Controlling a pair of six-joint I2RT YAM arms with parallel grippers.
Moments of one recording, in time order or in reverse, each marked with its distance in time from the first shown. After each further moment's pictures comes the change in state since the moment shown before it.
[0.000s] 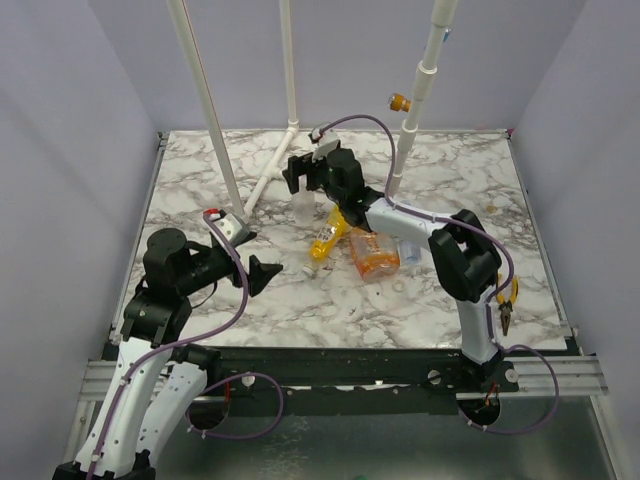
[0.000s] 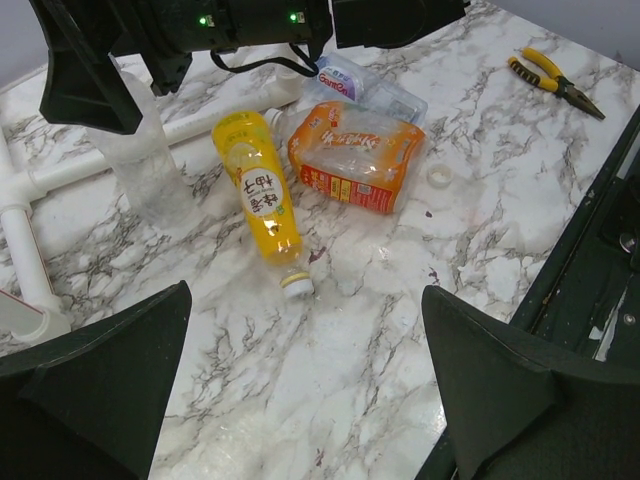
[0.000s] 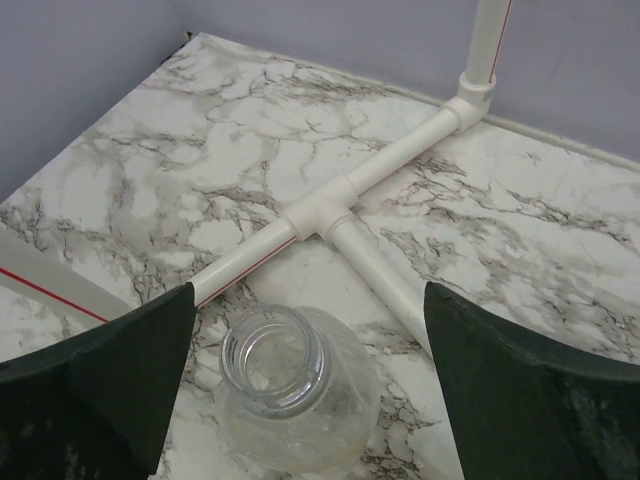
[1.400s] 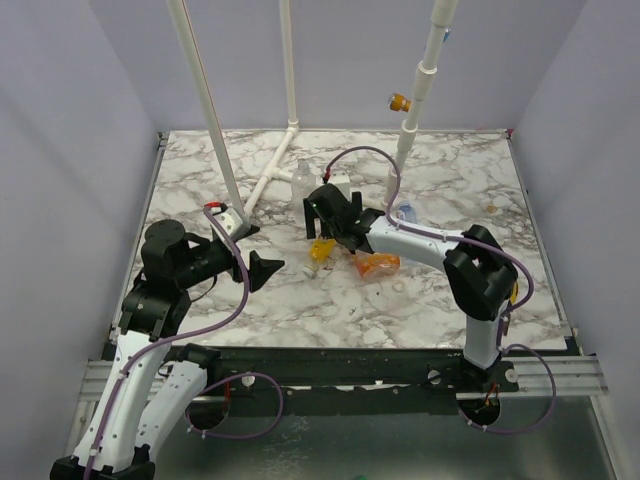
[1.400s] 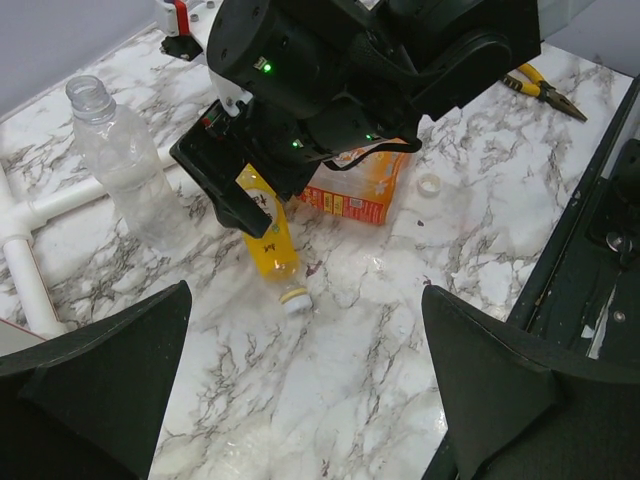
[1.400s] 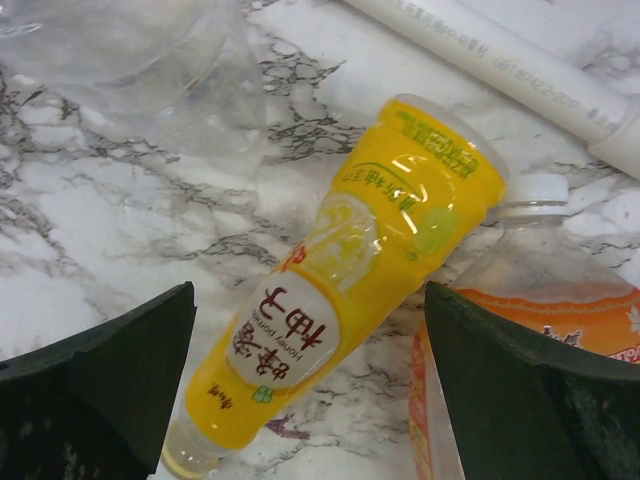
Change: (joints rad) left arm 0.000 0.056 0.064 -0.004 0.044 0.025; right arm 0.134 -0.164 -0.147 -0.666 0.380 0.356
